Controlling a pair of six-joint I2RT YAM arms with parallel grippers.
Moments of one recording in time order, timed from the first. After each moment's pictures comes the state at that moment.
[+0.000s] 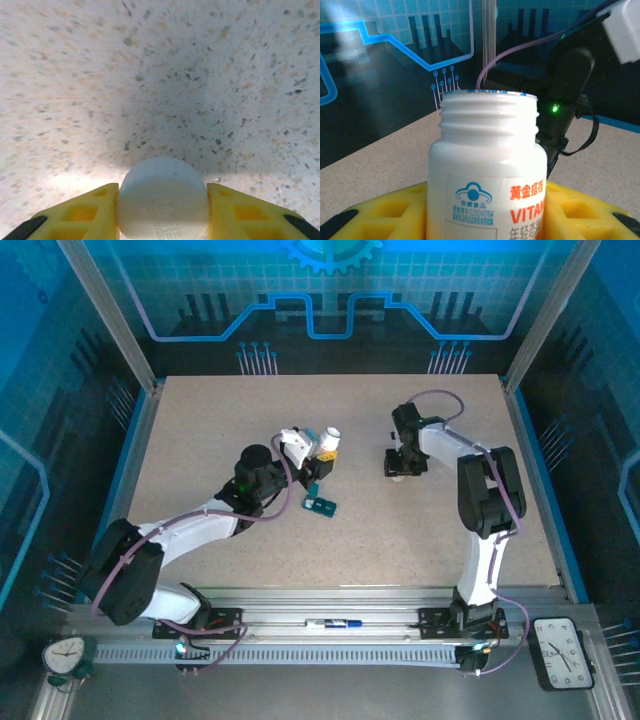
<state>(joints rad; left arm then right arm) -0.56 1.41 0.72 0.64 0.26 0.04 0.25 1.96 1.40 -0.78 -0.02 0.23</state>
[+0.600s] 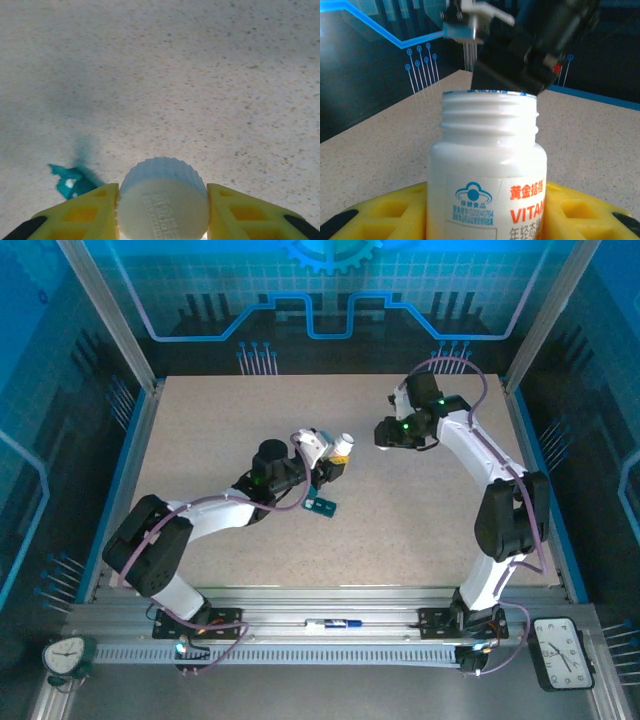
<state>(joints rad) -0.56 1.60 0.80 0.66 0.35 0.07 0.25 1.77 1.56 -0.86 -0.31 0.23</state>
